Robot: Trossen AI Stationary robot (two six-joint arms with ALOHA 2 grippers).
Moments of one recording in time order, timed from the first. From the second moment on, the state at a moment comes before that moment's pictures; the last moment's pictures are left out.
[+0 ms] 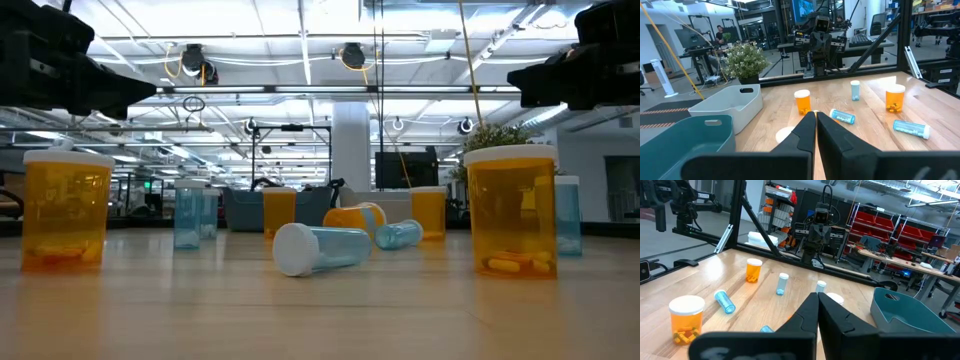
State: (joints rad) left arm 0.03 0.03 0.01 0.02 -0.01 0.15; right arm 0.03 0.01 0.02 0.02 -0.05 -0.25
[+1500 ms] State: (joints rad) left arm 0.03 0.31 0.61 -0.28 -0.01 0.06; right arm 0.03 0.01 0.02 0.02 -0.05 -0.25
